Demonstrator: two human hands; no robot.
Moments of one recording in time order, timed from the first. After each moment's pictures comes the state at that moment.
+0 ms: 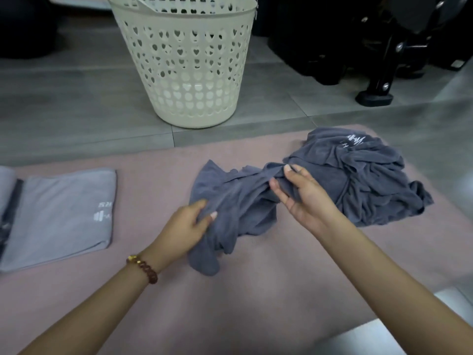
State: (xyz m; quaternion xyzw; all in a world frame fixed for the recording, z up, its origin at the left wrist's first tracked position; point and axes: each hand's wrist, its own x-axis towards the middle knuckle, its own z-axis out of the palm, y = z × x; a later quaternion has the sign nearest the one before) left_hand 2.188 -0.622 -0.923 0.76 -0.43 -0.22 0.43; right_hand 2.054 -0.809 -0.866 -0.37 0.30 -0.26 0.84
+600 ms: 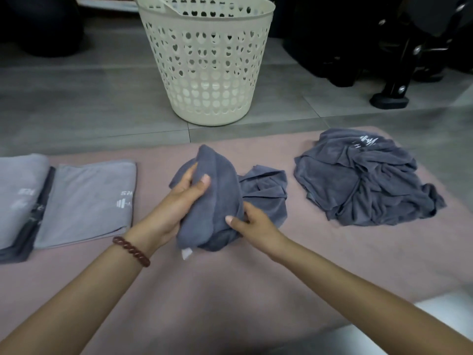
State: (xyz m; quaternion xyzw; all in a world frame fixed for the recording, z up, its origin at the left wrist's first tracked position) left_hand 2.188 -0.594 -0.870 0.60 -0.22 -0.39 0.66; right_hand 2.066 -0.715 -0.907 -0.76 0.25 -0.04 0.60
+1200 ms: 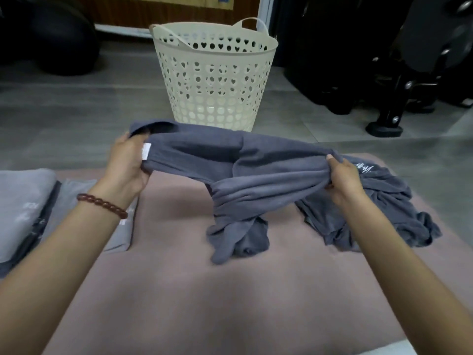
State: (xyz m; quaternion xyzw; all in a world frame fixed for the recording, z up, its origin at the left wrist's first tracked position) left_hand 2.282 -0.595 -0.794 0.54 -0.08 -0.16 0.82; right_hand 2.065 -0.873 -0.819 -0.55 0.42 -0.35 0.63
